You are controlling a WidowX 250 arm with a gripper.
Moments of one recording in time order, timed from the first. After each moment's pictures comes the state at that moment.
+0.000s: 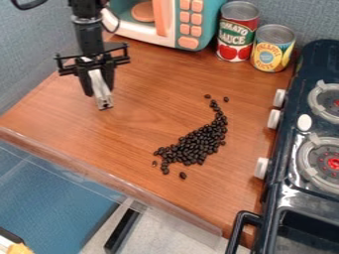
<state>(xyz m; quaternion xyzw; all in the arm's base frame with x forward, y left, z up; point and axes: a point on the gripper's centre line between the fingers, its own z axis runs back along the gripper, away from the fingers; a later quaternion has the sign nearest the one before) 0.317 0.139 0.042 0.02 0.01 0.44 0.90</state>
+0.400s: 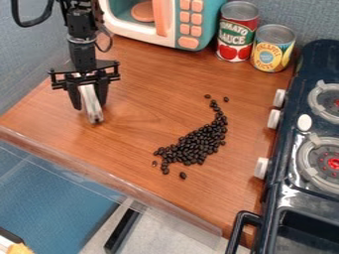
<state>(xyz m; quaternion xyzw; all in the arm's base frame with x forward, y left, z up) 0.314 0.146 0.016 0.05 0.03 0.42 0.91</state>
